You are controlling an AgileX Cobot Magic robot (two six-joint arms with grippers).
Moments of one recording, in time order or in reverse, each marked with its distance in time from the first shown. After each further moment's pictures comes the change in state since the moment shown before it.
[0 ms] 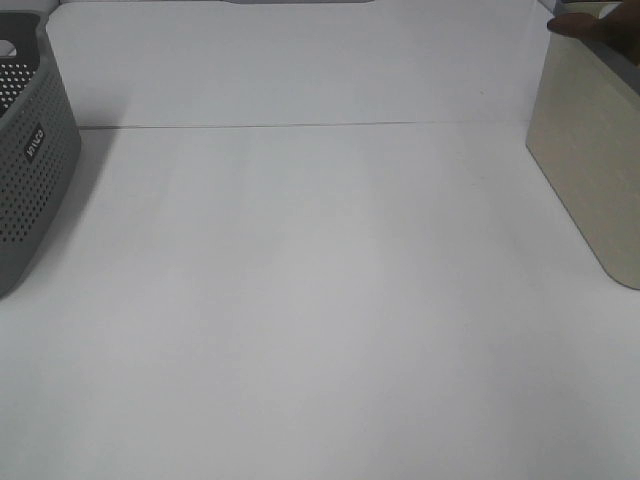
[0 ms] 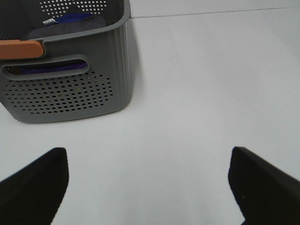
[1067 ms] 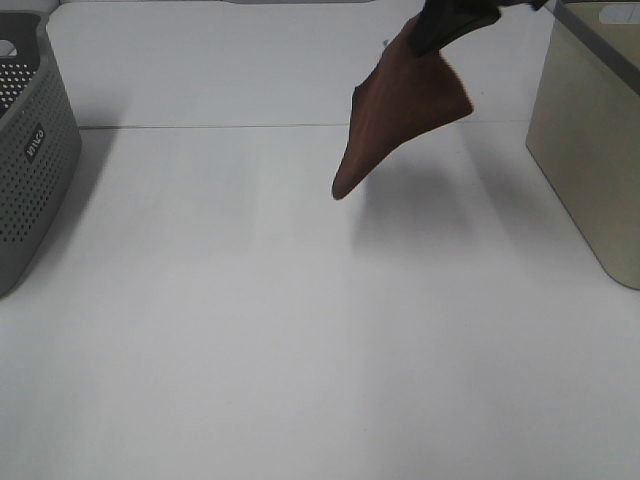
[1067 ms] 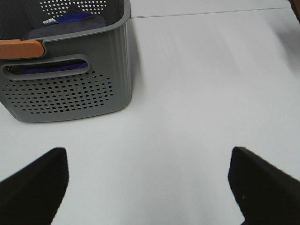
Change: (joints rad) left arm 0.000 0.000 0.000 0.000 0.000 0.000; right arm 0.564 -0.089 0.131 -0.127 0.098 -0.080
